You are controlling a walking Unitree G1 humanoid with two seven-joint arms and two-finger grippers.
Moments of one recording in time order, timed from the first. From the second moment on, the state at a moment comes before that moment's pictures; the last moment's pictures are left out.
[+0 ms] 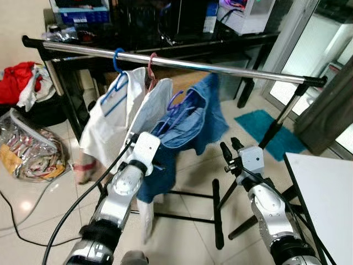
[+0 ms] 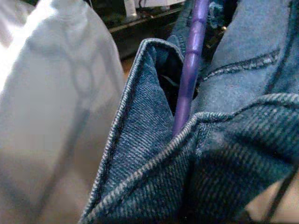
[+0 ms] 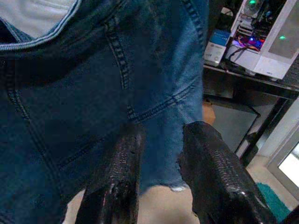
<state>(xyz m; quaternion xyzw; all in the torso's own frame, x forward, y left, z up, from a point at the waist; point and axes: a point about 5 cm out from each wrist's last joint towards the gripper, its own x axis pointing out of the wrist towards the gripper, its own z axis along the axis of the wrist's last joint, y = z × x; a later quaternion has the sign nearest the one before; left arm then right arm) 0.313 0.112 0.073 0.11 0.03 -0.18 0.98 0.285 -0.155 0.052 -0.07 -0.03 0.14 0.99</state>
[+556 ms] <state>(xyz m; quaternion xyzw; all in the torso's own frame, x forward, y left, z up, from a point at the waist) 0.318 0.118 0.064 0.03 0.07 -0.16 0.98 0.285 -0.155 0.052 -0.07 -0.03 0.14 0.99</state>
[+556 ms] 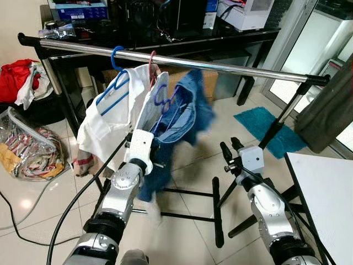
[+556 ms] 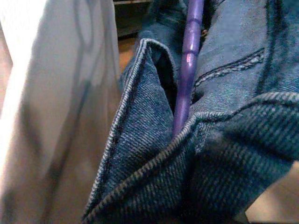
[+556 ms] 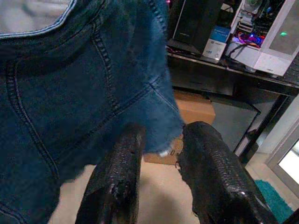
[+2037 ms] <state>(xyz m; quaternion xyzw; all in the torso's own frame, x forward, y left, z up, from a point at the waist) 0.314 0.117 0.058 0.07 0.08 -0.18 0.98 0.279 -0.153 0.046 -0.07 -0.02 0.14 0.99</state>
